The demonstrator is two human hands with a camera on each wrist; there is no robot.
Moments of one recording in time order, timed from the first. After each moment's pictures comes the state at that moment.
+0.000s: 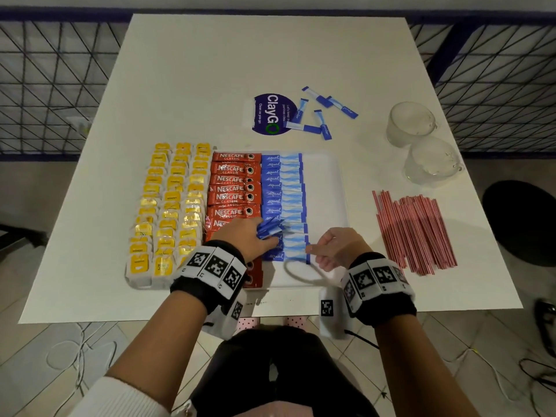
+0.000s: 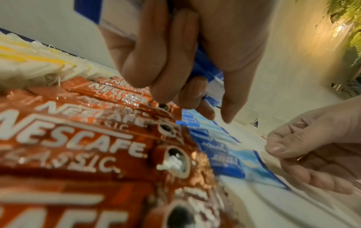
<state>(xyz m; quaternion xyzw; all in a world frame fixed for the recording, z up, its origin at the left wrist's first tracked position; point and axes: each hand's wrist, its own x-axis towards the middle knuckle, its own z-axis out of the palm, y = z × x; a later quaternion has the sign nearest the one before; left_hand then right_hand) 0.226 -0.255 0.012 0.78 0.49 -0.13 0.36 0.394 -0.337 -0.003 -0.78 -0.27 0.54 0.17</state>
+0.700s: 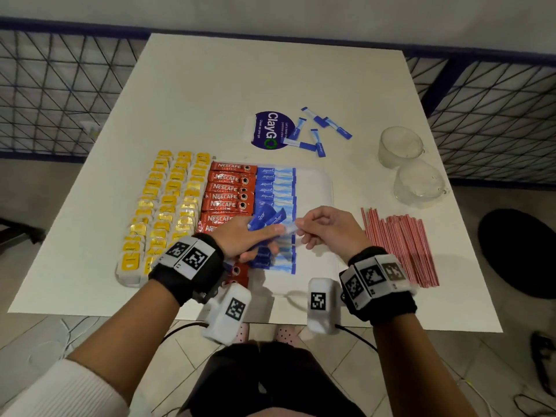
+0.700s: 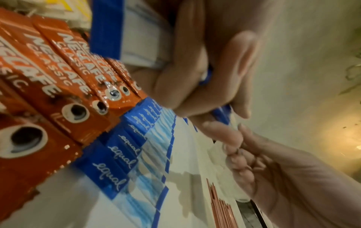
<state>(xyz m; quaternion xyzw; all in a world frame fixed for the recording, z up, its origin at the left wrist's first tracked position) 0.240 -0.272 0.066 0.64 0.45 -0.02 0.62 0.403 -0.329 0.040 -0.66 -0.30 0.54 0.43</state>
